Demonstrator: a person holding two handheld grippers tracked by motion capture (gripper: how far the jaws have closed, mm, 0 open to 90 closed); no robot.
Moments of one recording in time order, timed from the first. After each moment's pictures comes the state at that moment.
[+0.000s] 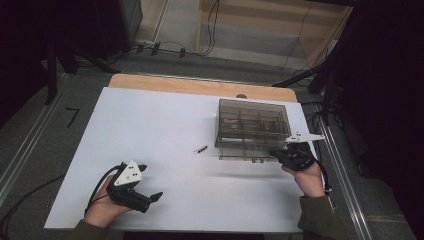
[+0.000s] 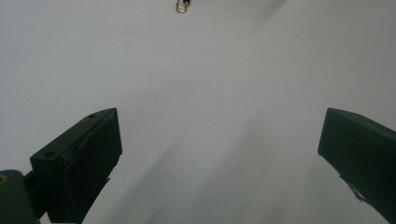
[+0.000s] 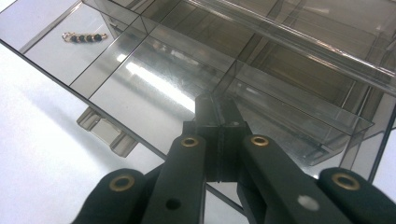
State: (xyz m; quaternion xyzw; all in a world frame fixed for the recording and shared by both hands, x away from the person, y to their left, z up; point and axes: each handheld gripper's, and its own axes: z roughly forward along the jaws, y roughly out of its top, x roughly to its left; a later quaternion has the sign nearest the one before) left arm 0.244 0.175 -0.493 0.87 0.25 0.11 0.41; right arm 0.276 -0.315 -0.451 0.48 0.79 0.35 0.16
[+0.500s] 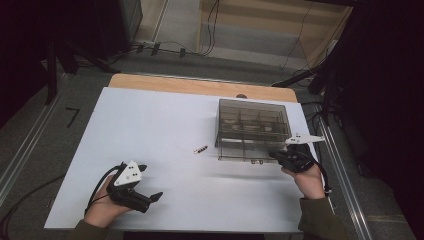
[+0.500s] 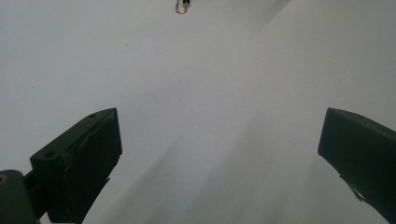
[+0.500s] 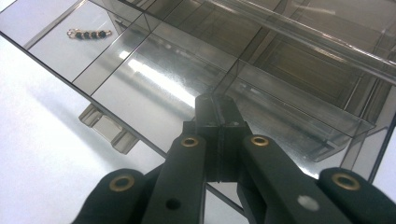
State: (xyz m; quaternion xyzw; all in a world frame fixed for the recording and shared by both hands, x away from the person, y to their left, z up) left arm 0.244 0.175 -0.493 0.87 0.25 0.11 0.41; right arm 0.273 -0.314 -0.451 0.48 0.79 0.35 0.16
